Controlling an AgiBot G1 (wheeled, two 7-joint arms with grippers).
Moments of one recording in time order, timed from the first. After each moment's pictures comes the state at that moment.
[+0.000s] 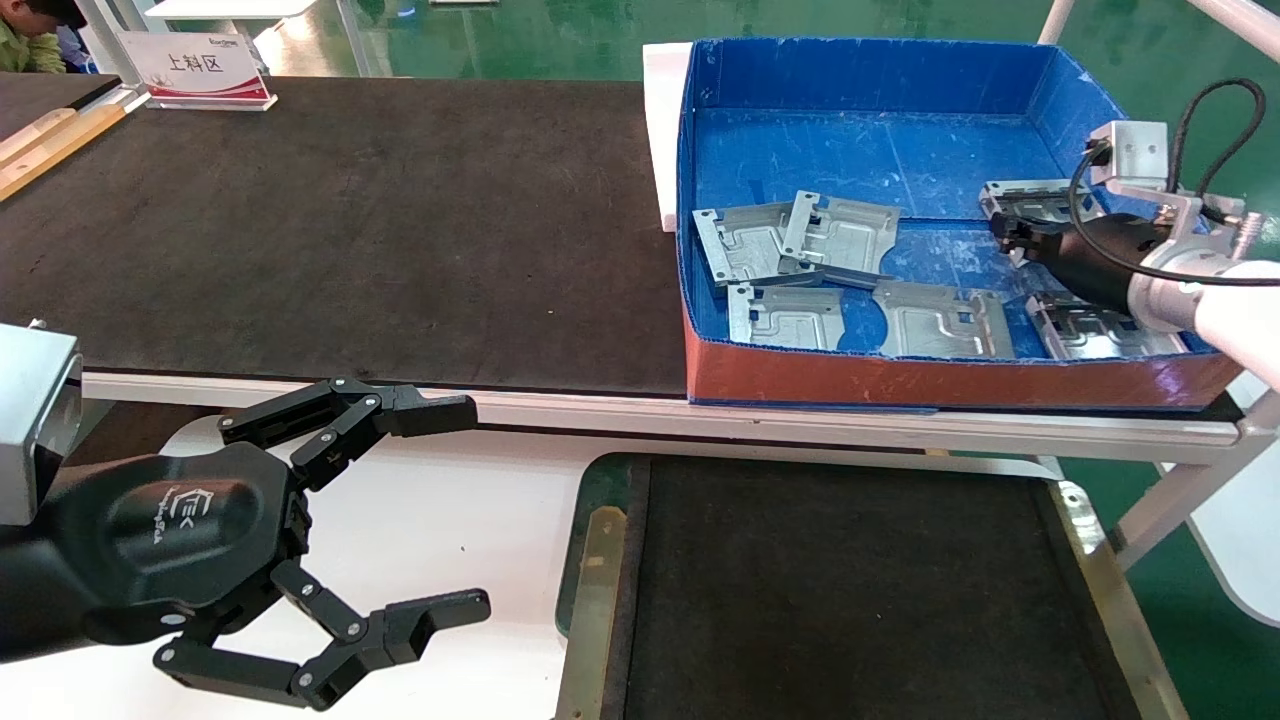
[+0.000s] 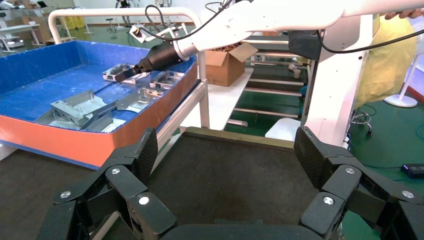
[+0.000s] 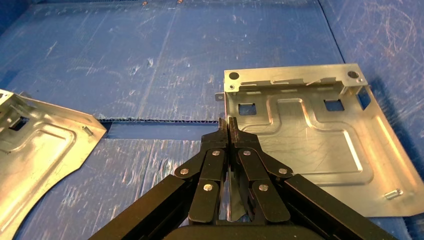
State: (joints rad) left arm -1.10 0.55 0.42 -1.24 0.62 1.42 -0.11; right arm 1.74 -1.11 -0.55 0.01 -1.28 -0.53 0.30
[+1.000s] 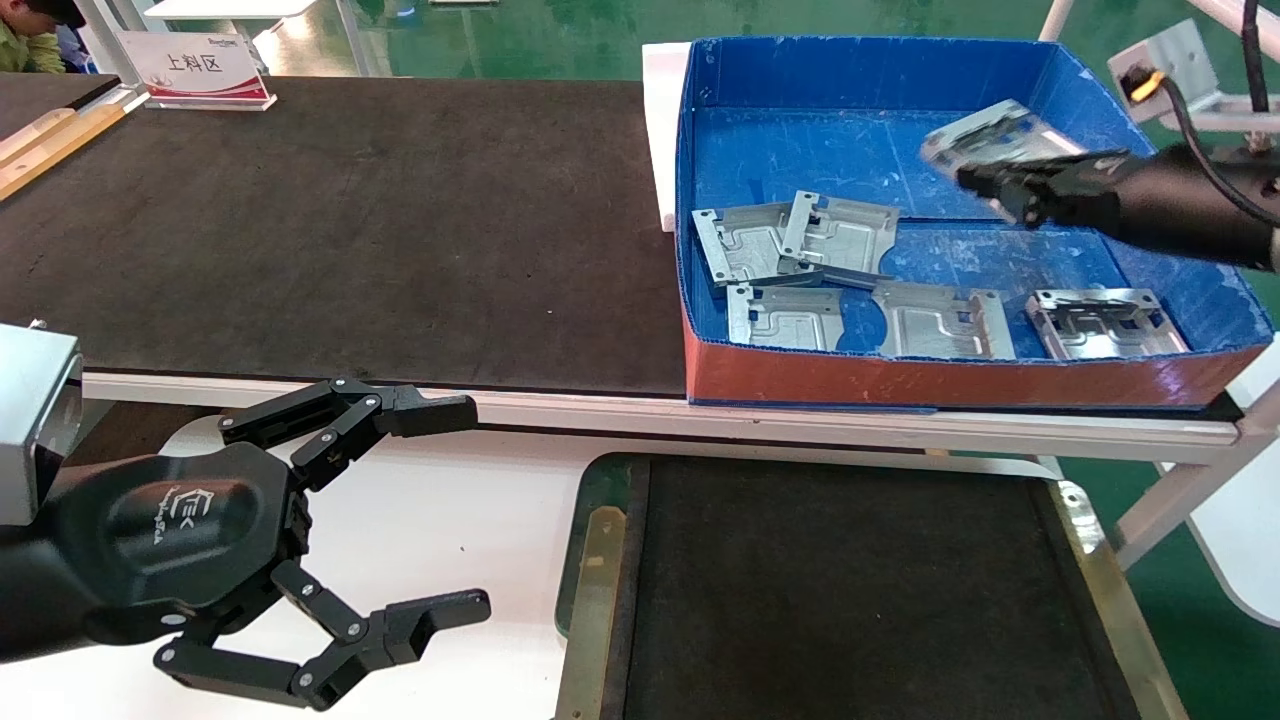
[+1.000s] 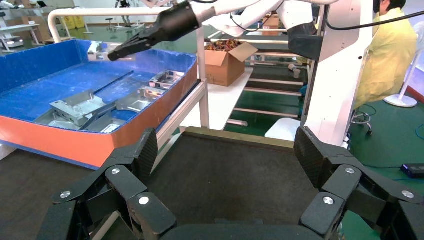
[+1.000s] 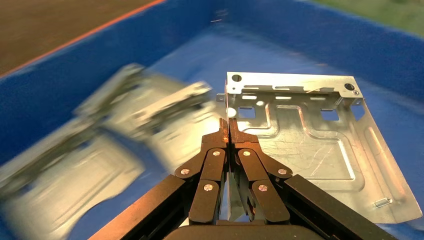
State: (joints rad) left arm -1.10 0.55 0.42 -1.24 0.62 1.42 -0.11; right arm 1.87 -0.93 -0.57 0.10 -1.30 -1.13 0.06
